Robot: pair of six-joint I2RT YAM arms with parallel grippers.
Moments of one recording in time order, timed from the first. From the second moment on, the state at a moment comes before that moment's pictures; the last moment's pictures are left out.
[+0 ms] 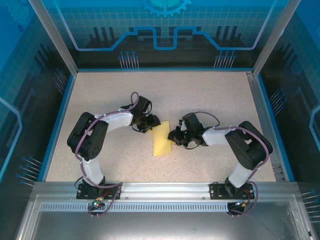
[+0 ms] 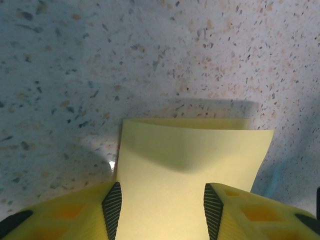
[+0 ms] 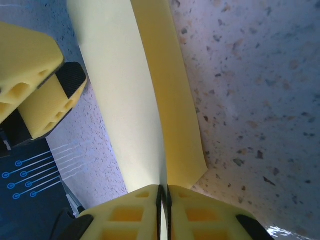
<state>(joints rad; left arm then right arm) -0.45 1.85 1.09 -0.36 0.31 -0.90 0.58 1.69 0.68 0.16 -0.50 1.10</state>
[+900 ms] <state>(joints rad) -0.46 1.88 1.19 -0.37 0.33 -0.84 0.51 1.84 0.85 0.03 -0.70 0.84</state>
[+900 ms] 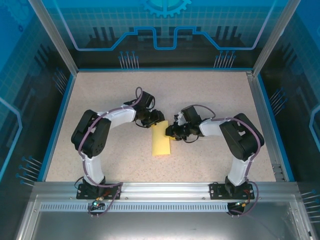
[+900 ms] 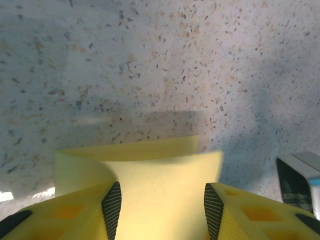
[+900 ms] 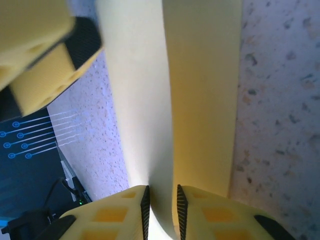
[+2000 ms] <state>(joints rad) -0.98 1.49 0.91 -0.47 -0.16 -0.48 0.49 1.83 0.86 0.05 -0.75 0.91</state>
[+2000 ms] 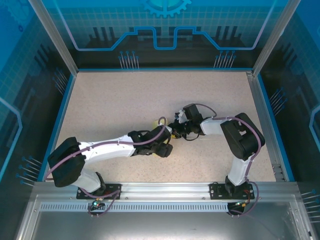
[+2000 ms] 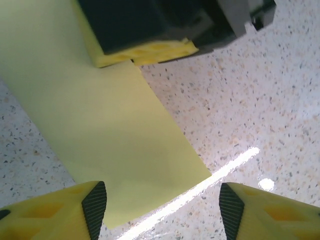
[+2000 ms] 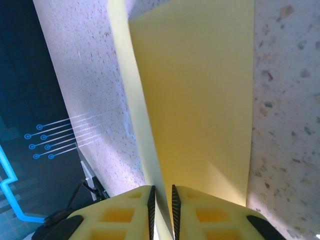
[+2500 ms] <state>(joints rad) -1.13 1.63 0.93 -0.52 -0.35 -0.40 0.49 1.83 0.91 -0.01 -0.76 0.93</state>
